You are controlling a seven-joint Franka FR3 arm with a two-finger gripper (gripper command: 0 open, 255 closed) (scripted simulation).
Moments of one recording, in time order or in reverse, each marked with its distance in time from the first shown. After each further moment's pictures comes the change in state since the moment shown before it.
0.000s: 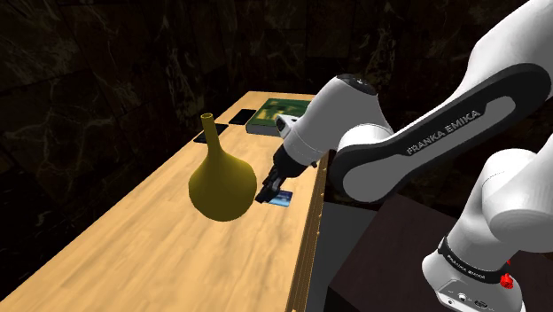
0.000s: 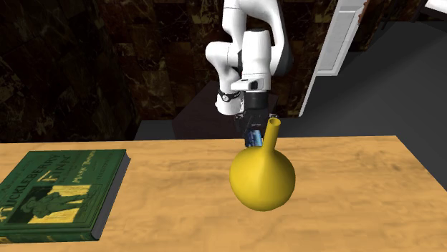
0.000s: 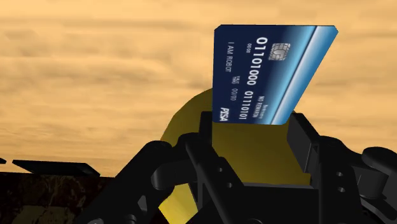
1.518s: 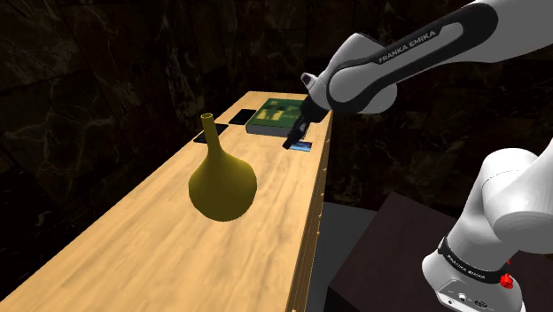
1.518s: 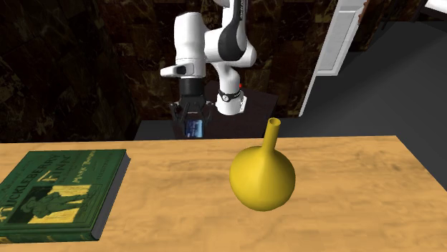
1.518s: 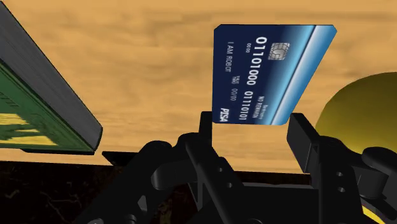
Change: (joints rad) arm 0.052 -0.033 -0.506 0.070 0.128 -0.184 -0.552
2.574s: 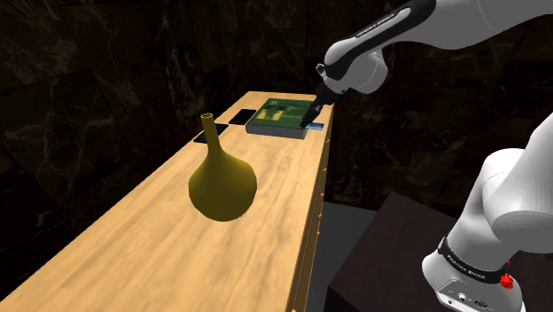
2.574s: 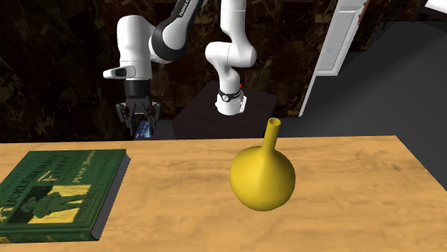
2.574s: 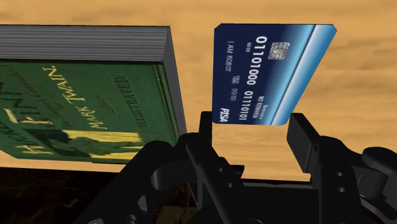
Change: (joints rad) arm -0.017 0.212 -0.325 0.227 0.164 -0.135 -0.456
